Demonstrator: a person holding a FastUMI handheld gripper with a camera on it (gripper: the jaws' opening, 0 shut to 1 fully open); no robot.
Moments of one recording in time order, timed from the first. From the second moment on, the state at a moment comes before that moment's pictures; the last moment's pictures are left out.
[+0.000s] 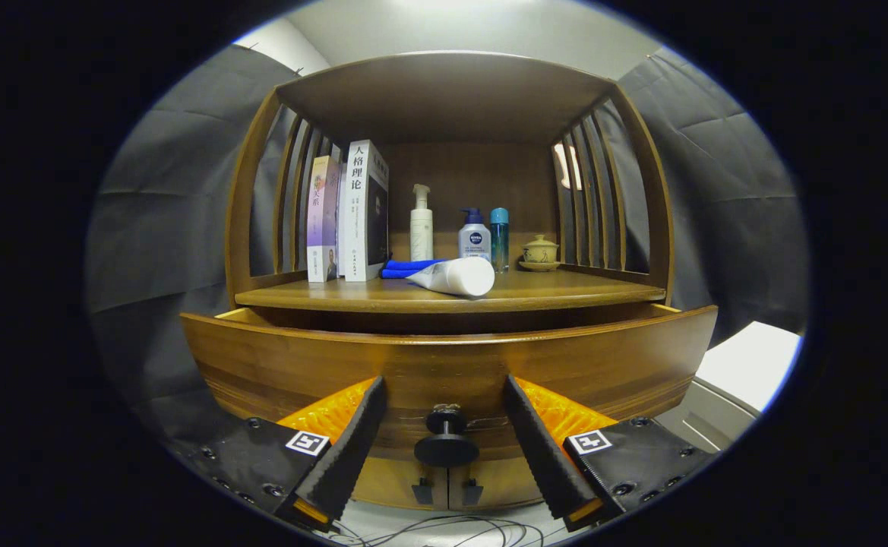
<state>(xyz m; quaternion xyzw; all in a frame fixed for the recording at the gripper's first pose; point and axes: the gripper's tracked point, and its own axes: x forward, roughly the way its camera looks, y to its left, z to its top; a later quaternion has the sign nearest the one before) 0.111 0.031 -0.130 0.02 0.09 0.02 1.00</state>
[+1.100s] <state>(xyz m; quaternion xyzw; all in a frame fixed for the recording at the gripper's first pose) 0.178 0.027 -0.136 0.00 0.09 0.04 0.99</state>
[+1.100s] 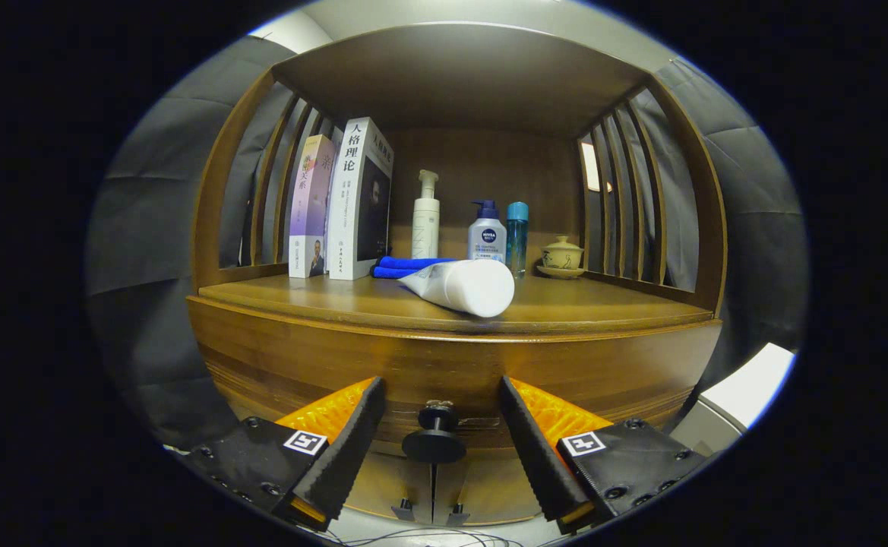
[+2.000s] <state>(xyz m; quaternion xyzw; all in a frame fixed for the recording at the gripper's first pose) 0.098 0.028 -0.034 -0.01 0.04 0.03 1.00</state>
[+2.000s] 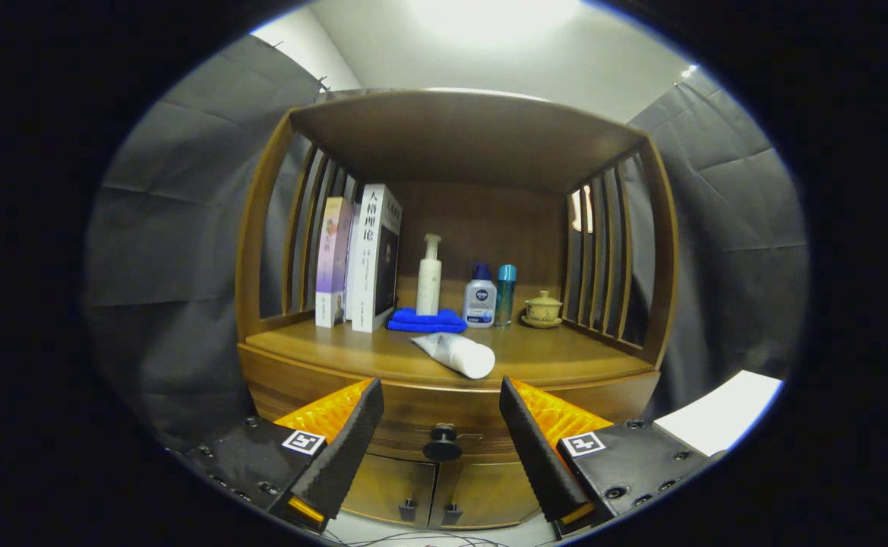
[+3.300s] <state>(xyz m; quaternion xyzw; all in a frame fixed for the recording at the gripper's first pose) -0.061 0.039 0.075 0.00 -0.01 0.03 1.00</state>
